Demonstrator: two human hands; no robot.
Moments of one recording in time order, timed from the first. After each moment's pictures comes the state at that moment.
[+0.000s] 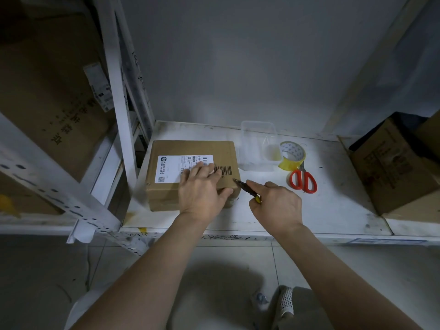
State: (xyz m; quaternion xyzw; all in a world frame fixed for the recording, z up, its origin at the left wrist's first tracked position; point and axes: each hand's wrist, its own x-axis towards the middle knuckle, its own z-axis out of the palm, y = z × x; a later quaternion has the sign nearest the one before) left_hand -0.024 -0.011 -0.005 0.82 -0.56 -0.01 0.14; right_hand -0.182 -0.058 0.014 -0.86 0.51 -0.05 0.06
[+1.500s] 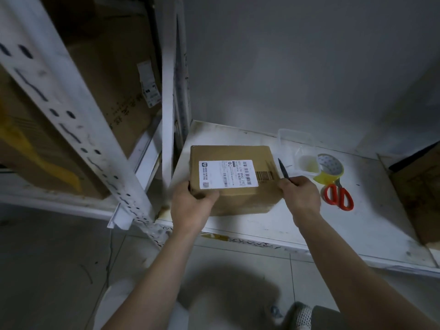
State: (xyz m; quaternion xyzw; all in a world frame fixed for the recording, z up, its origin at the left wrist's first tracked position) left_hand 0.031 0.056 0.001 0.79 -0.19 -0.27 0.51; right_hand -0.125 -0.075 0.015 -0.61 0.66 -0.24 0.38
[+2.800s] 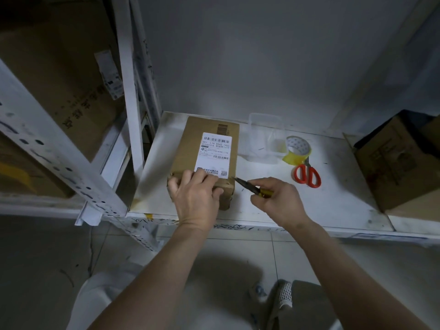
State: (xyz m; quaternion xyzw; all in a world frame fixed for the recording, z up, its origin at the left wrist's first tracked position) left_hand -0.028 0.026 -0.032 0.80 -0.50 0.16 0.30; right_hand -0.190 -0.048 0.009 -0.76 0.50 -0.18 0.37
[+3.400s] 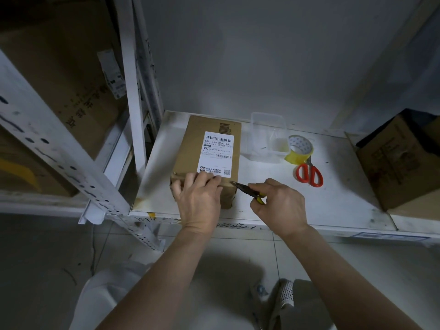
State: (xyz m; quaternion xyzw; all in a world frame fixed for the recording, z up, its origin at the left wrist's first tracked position) left_hand -0.030 0.031 -0.036 0.79 -0.51 0.15 0.30; right_hand -0.185 -0.036 -0.005 -0.87 0.44 -0.22 0.08
